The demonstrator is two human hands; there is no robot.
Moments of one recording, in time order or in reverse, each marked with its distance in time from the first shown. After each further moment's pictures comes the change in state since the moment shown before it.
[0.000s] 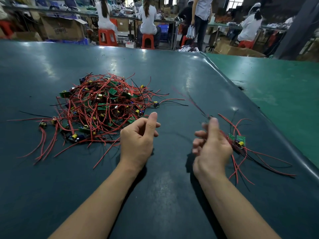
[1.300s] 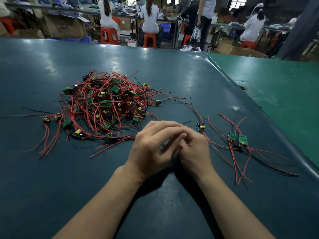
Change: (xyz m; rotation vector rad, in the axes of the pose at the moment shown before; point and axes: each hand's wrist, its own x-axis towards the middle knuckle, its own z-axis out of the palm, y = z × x) left_hand -0.015 0.007 -0.001 0.293 -0.199 0.800; right_hand -0.007 0.018 -0.004 -0.696 -0.649 -0.453
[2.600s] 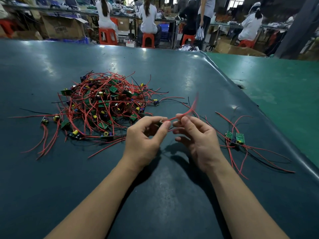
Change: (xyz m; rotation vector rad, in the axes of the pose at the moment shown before) left_hand 0.002 -0.008 0.001 -0.380 0.082 -0.597; right_hand 0.014 -0.009 -0.022 0.691 -0.061 0.353
